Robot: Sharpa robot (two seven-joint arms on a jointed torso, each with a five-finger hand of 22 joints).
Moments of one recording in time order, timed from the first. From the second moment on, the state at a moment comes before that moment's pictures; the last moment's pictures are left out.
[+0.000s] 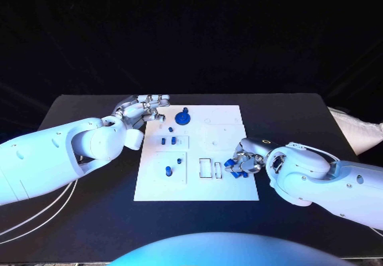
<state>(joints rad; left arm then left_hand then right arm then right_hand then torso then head) 1.15 -0.86 -0.02 1.51 0.09 -0.20 0.28 1.36 -0.11 0.44 -0.05 0.09 1.11 0.14 0.08 0.07 1.15 0.07 0.28 0.11 1.21 0.00 1.09 0.59 0.17 1.23 0.10 0.42 1.14 1.00 -0.98 -0.04 1.85 -1.55 -0.21 -0.57 1.28 0.02 -0.09 0.27 0.26 1.08 0.08 0.27 0.12 1.29 0.00 1.07 1.01 1.47 -0.05 1.38 1.27 0.07 1.43 0.05 1.44 1.31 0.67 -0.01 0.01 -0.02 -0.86</state>
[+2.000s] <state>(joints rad) 1.14 -0.86 -0.02 1.52 0.08 -0.18 0.27 1.36 -0.11 0.44 -0.06 0.09 1.11 0.14 0.08 0.07 1.14 0.07 0.28 0.11 1.20 0.00 1.09 0.58 0.17 1.23 0.10 0.41 1.14 1.04 -0.84 -0.04 1.81 -1.42 -0.20 -0.60 1.02 0.09 -0.29 0.29 0.05 1.14 0.06 0.27 0.18 1.37 -0.01 1.10 1.13 1.46 -0.07 1.40 1.30 0.05 1.45 0.03 1.45 1.31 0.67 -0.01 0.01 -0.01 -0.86</state>
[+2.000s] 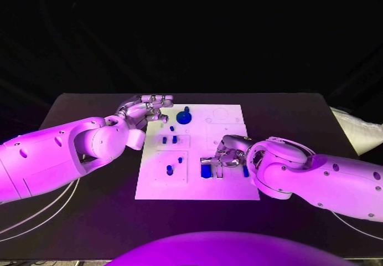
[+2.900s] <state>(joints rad) 1.14 -0.86 -0.02 1.51 0.08 -0.17 0.26 1.37 -0.11 0.44 -0.06 0.09 1.11 0.14 0.08 0.07 1.14 0.07 0.28 0.11 1.20 0.00 1.09 0.59 0.17 1.23 0.10 0.41 1.14 1.03 -0.87 -0.03 1.87 -1.48 -0.22 -0.58 1.26 0.07 -0.27 0.18 0.06 1.14 0.06 0.26 0.20 1.36 -0.01 1.07 1.14 1.46 -0.07 1.40 1.30 0.05 1.44 0.04 1.44 1.31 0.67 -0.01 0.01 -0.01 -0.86</state>
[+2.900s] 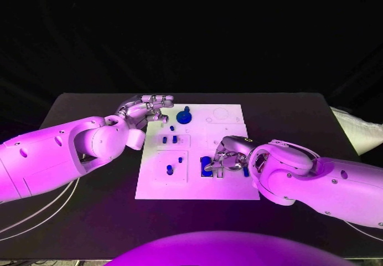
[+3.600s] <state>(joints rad) 1.14 -0.86 -0.02 1.51 0.08 -0.17 0.26 1.37 -0.11 0.44 -0.06 0.09 1.11 0.14 0.08 0.07 1.14 0.08 0.28 0.11 1.20 0.00 1.09 0.58 0.17 1.23 0.10 0.41 1.14 1.02 -0.88 -0.04 1.86 -1.49 -0.21 -0.58 1.29 0.08 -0.27 0.15 0.09 1.13 0.06 0.26 0.20 1.37 -0.01 1.05 1.15 1.46 -0.07 1.40 1.30 0.05 1.44 0.04 1.44 1.31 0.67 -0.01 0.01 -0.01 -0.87</state>
